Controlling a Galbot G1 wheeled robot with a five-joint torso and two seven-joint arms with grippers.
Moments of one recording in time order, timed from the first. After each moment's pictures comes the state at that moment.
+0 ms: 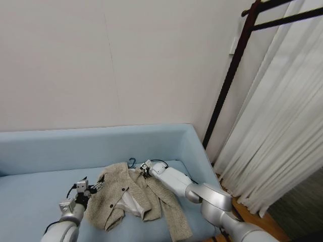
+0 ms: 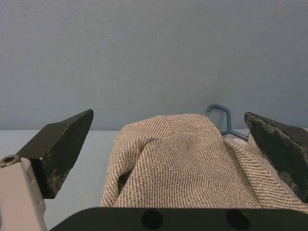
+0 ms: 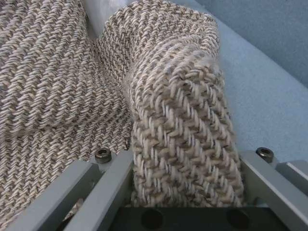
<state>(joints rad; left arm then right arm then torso) 1.51 -1.20 -0.74 -2.04 -0.44 0.23 -0.05 -0.14 1.55 -0.75 0.60 0.62 -0.35 -0.20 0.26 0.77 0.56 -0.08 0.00</state>
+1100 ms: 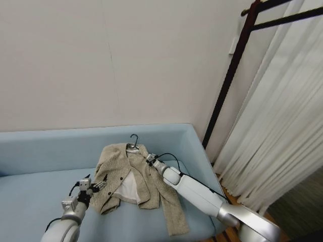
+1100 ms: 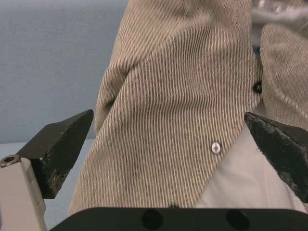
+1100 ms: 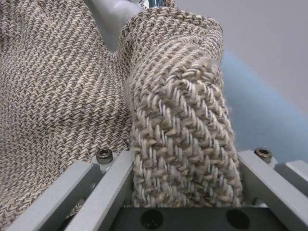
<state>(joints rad) 1.55 -1.15 -0.73 -2.12 -0.45 0.24 -0.07 -0.40 1.18 -0.44 1.38 0.09 -0.09 0.13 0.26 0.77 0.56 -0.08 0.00</state>
